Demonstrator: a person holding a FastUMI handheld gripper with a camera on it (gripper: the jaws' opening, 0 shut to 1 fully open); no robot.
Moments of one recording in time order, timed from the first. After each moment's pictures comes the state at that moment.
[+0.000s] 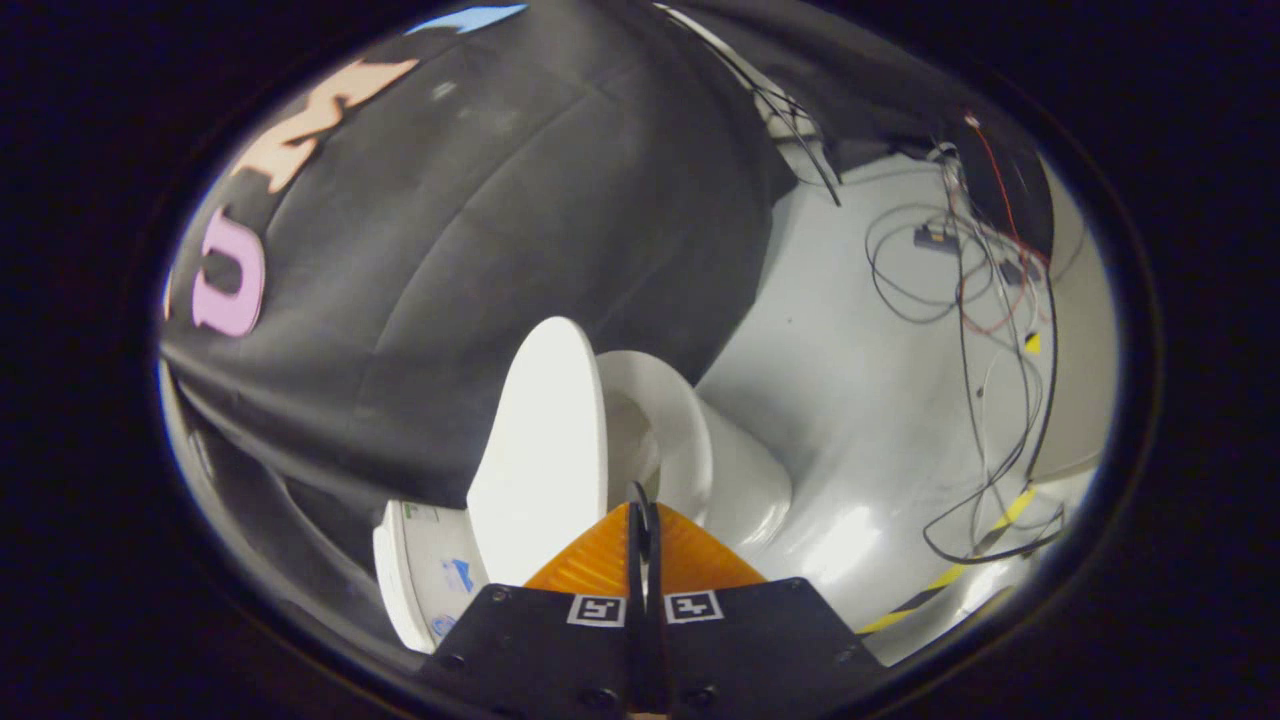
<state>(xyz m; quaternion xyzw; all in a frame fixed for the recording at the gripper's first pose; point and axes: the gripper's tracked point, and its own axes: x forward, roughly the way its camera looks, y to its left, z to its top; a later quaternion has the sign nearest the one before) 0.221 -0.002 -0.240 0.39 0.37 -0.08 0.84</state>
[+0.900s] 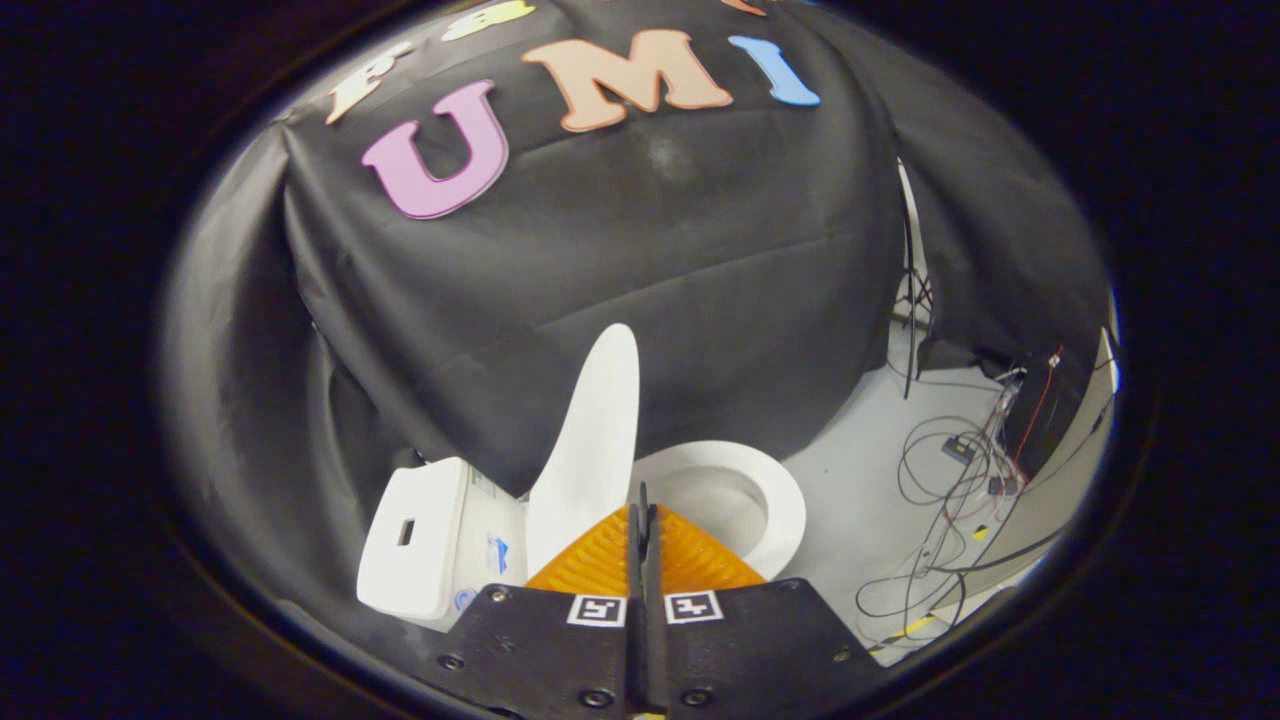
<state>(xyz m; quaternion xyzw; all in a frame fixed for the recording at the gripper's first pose) 0.217 0.023 -0.176 0.16 0.27 -0.06 0.95</state>
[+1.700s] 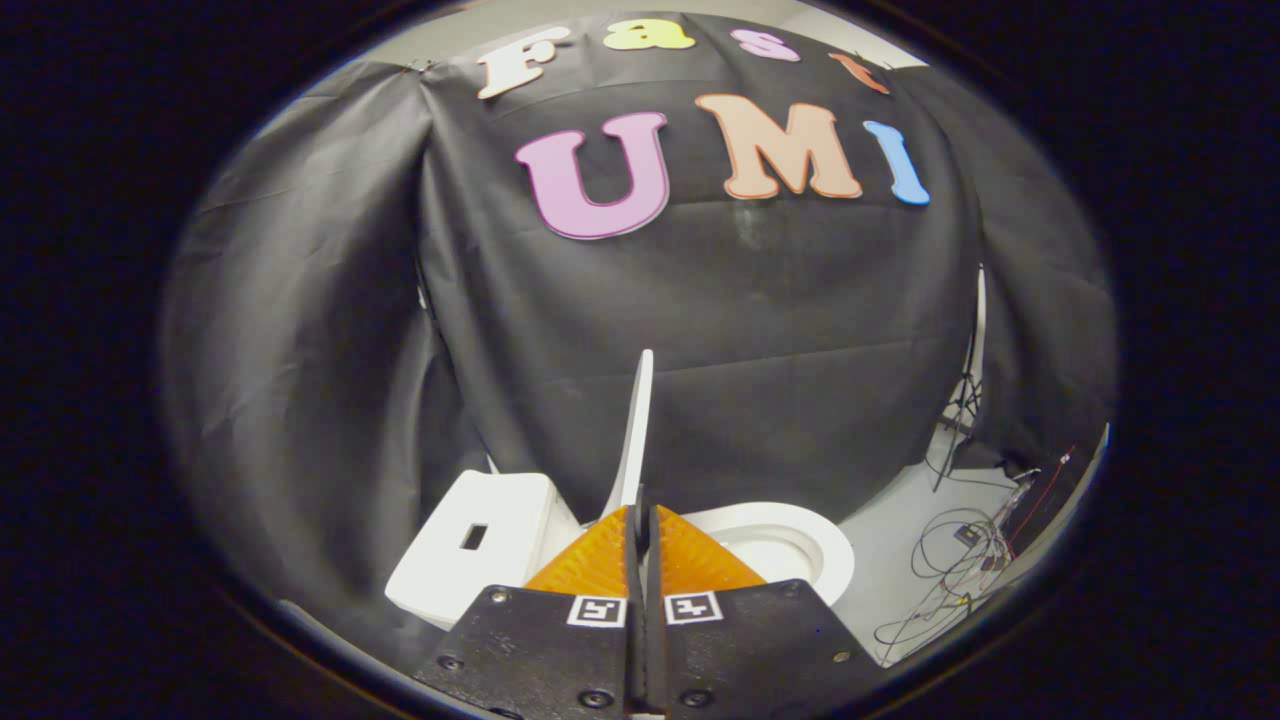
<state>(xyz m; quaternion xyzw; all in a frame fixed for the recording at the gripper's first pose) 0.205 0.043 -0.196 0.06 0.18 0.01 0.98</state>
